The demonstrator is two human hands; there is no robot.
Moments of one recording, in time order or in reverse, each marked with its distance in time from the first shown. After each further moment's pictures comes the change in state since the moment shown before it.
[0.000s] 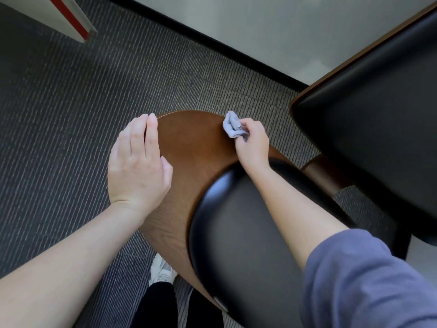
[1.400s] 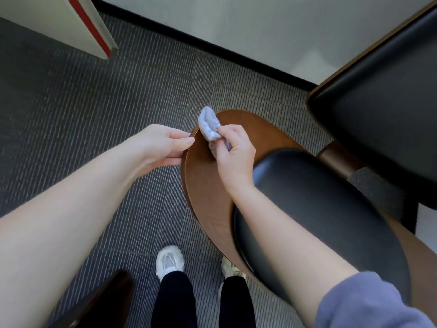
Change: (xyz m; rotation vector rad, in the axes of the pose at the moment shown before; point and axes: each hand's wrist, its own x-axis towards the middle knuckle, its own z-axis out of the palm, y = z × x) left_hand 0.059 -0.084 -0.057 -1.207 -0.964 -0.481; right_hand -0.111 -0.132 0.061 0.288 0.198 -0.204
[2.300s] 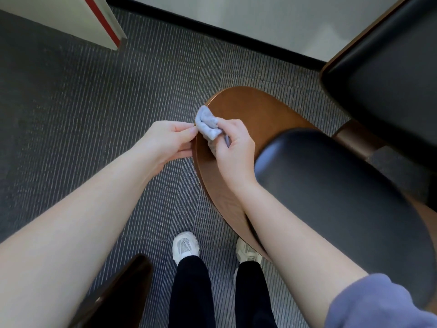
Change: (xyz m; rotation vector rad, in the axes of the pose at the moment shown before) left_hand -0.024 -0.027 0.015 -0.102 0.100 0.091; right_hand -0.041 -0.014 0.006 0.100 -0.084 0.099
